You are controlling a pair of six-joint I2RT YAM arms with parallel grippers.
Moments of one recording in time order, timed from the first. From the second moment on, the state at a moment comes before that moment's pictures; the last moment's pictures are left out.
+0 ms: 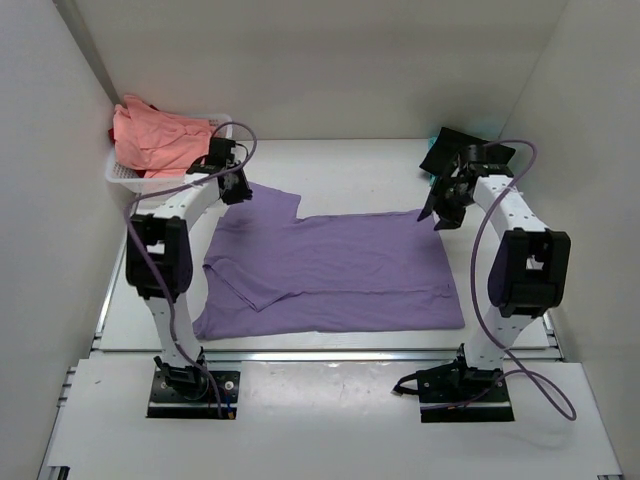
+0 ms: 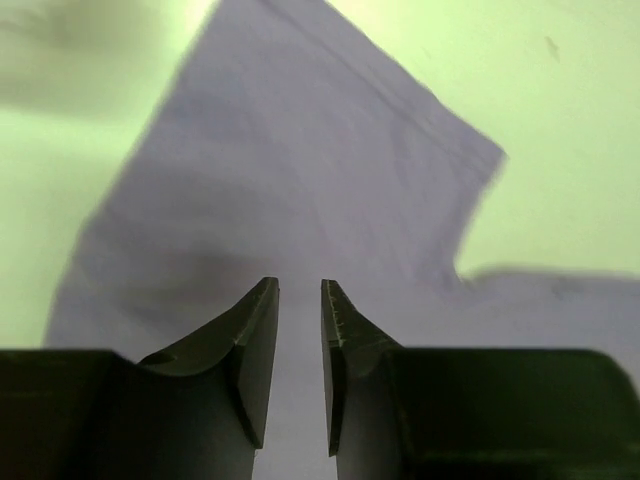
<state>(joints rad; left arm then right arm) -0.15 1.88 1.46 -0.47 0.00 -0.45 -0.04 1.74 1.39 -0.82 -0.24 0.39</state>
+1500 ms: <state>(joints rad) -0.18 2.22 1.70 -0.54 -0.18 -0.29 -0.06 2.40 2.08 -1.01 -0.13 0.35</state>
